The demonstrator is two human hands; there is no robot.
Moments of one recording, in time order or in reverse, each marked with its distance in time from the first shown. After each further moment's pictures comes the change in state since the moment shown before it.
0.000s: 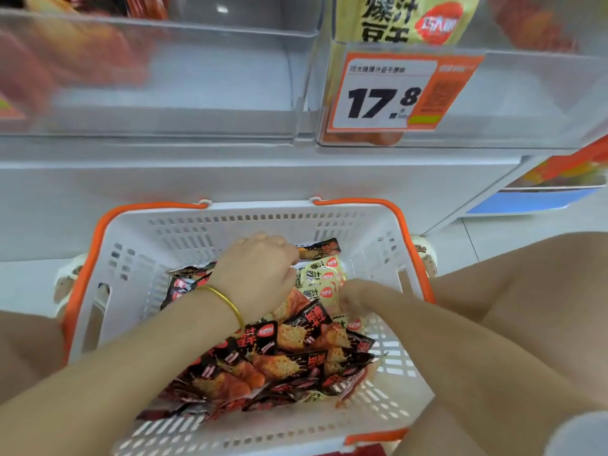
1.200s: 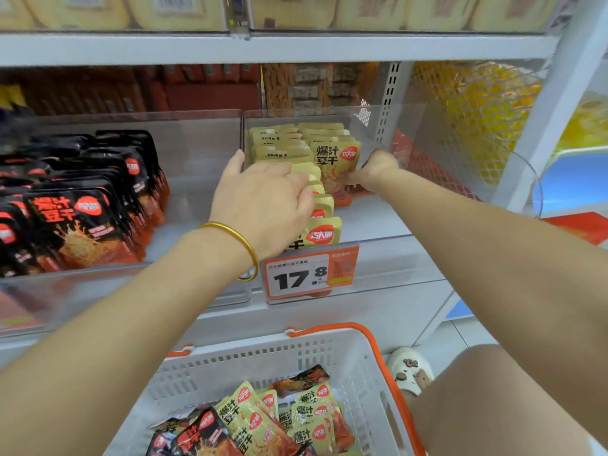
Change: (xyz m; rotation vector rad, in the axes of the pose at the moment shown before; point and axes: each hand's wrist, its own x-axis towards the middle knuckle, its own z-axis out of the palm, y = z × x) left_hand 0.098 0.058 -0.212 0.245 0.481 -0.006; right_hand -0.168 0.137 -0.287 1.097 1.169 0.143
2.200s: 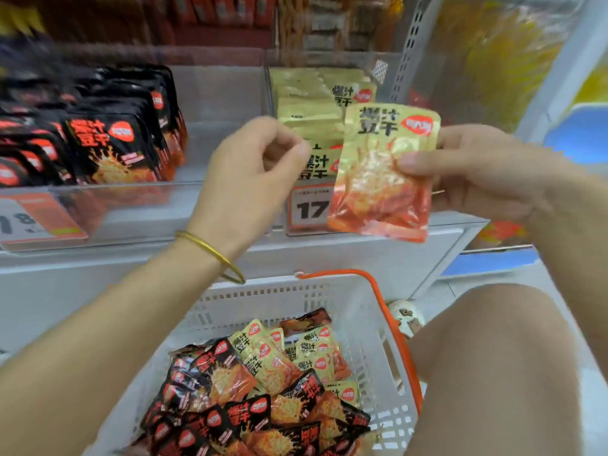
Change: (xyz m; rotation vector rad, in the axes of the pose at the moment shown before) left_hand -0.091 -0.001 -0.008 -0.928 0.344 -0.190; right_hand -0.191 0.010 -0.067 0.486 -0.543 -0.113
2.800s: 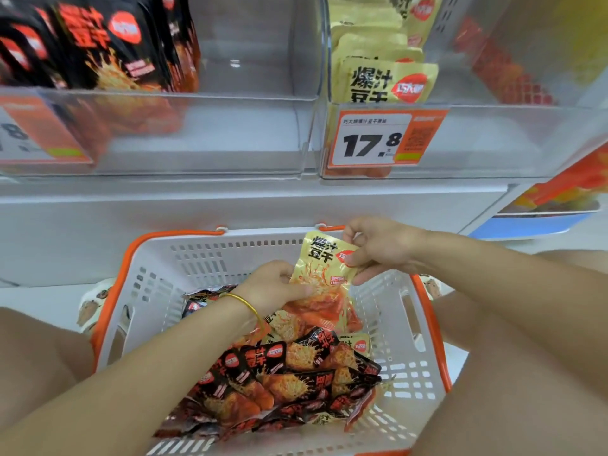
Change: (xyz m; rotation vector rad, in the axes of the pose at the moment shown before) left_hand -0.120 -0.136 0.047 -0.240 -0.598 -0.946; right_hand 0.066 0.156 0.091 -0.328 -0.207 0.442
